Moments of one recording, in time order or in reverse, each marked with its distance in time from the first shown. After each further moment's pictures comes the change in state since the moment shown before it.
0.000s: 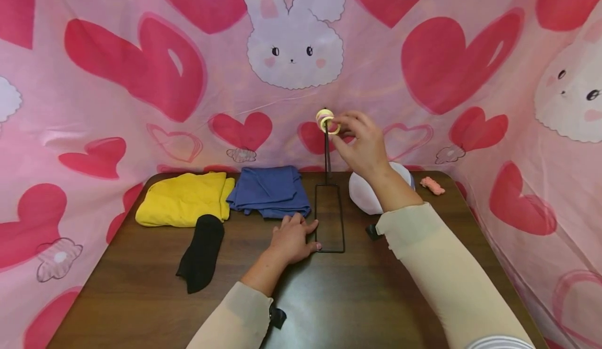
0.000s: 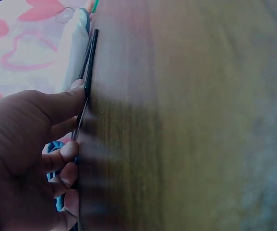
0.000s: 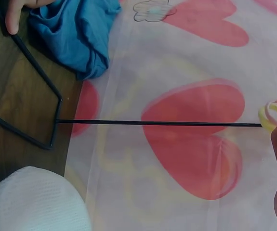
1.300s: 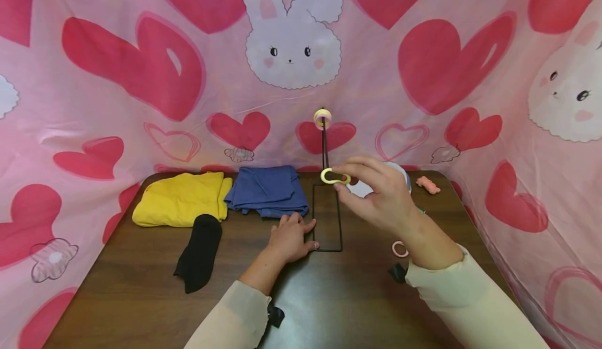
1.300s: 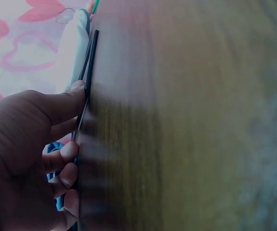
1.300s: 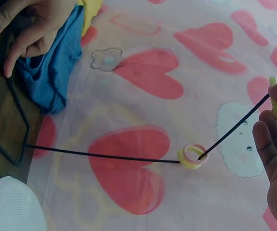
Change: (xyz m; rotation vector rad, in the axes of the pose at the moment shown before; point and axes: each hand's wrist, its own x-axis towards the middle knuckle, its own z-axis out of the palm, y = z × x) left_hand -0.001 0.001 0.000 0.011 0.011 0.020; right_hand -0.049 -0.091 -0.054 -0.008 -0.134 -0.267
